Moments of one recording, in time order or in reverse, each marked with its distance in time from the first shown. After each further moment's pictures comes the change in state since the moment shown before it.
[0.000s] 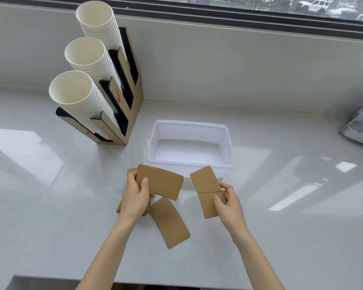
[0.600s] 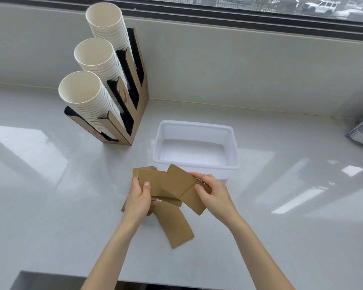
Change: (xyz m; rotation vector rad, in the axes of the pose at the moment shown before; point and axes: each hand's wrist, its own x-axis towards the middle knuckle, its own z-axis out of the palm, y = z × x) left_hand -0.006 -0.003 -0.007 -0.039 -0.047 -0.098; right_hand 0.008 -0.040 0.026 -0.173 -0.250 -0.247
